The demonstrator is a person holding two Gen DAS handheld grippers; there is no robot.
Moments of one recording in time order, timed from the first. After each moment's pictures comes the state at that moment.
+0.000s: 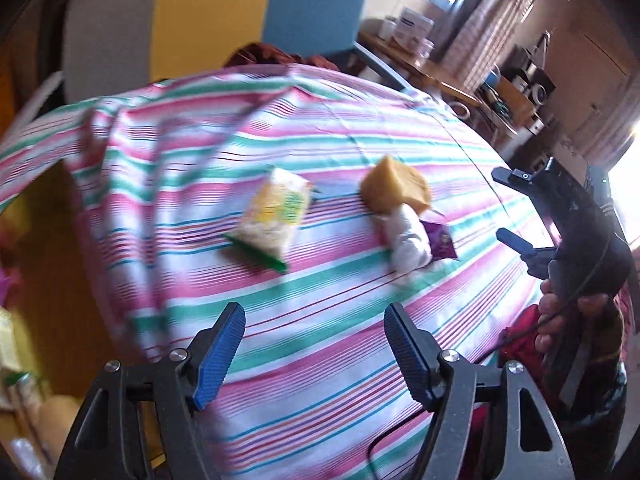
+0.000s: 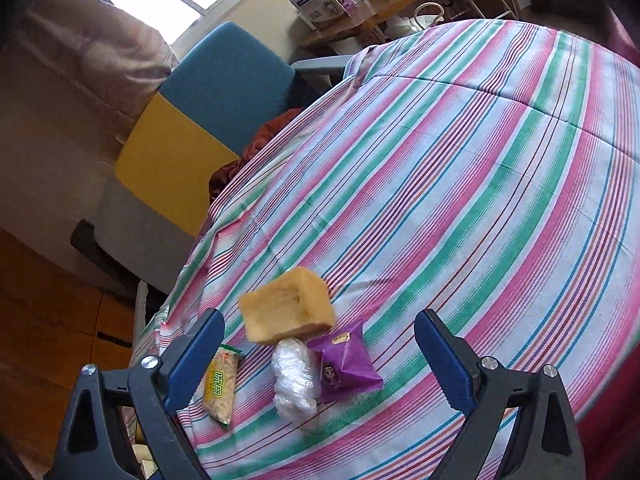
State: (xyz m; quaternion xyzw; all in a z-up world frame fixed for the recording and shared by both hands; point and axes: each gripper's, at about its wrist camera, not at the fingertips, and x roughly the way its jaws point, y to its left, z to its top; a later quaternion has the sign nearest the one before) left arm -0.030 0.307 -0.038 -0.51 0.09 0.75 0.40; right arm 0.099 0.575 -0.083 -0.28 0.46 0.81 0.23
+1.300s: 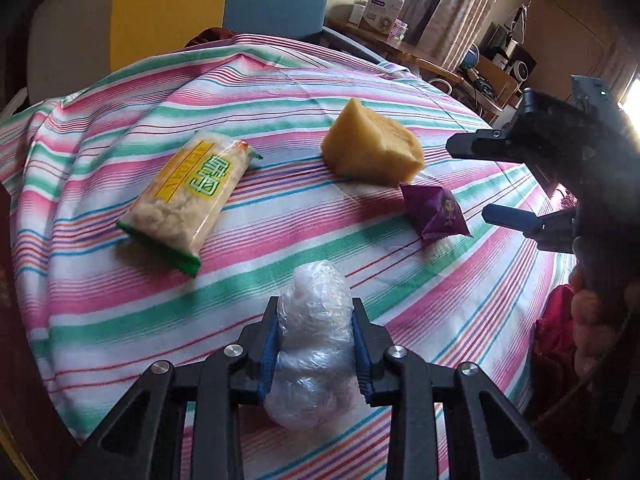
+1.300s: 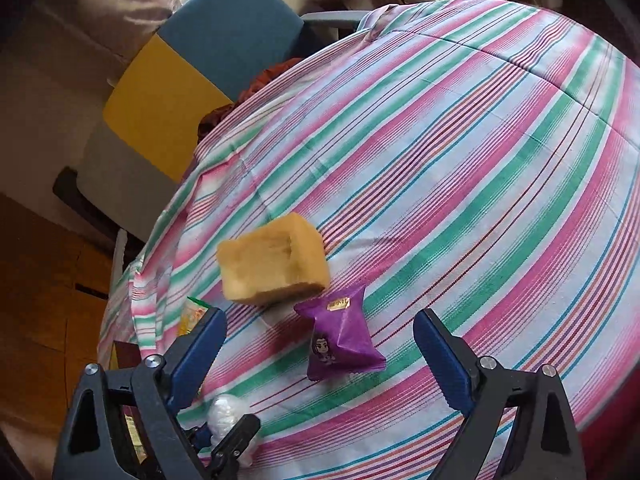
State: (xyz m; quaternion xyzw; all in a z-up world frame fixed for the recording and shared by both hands) left arm -0.007 0.336 -0.102 -0.48 0.11 0.76 0.43; right arm 0.064 0.563 -0.110 -0.38 0.42 0.80 0.21
